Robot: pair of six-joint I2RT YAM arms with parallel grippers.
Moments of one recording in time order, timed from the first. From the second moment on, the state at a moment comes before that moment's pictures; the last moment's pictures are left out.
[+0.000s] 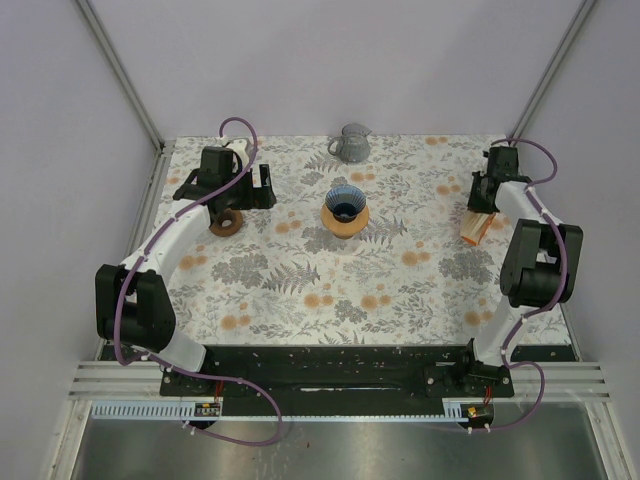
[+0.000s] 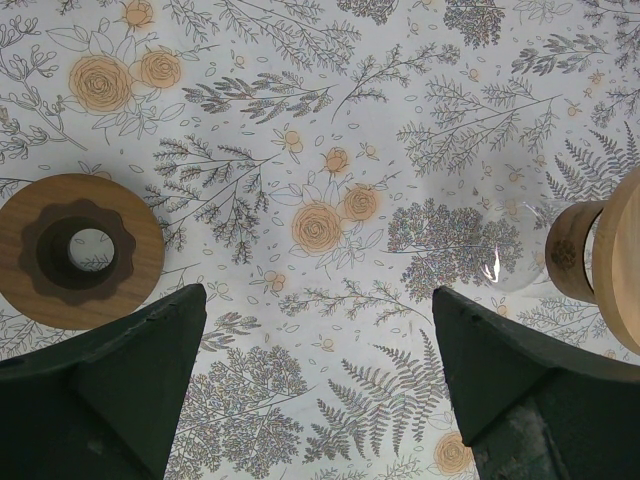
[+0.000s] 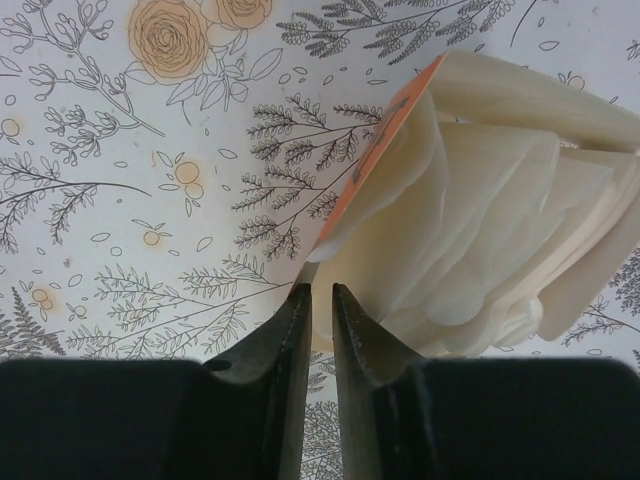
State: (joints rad) left arm -0.20 1.53 1.24 -0.43 0.15 -0.21; right arm -0.16 1.83 1.35 -0.43 0.04 0.08
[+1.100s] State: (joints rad) left arm -0.20 1.53 1.24 -0.43 0.16 -0.21; right arm -0.15 1.68 1.36 -0.44 0.04 0.10
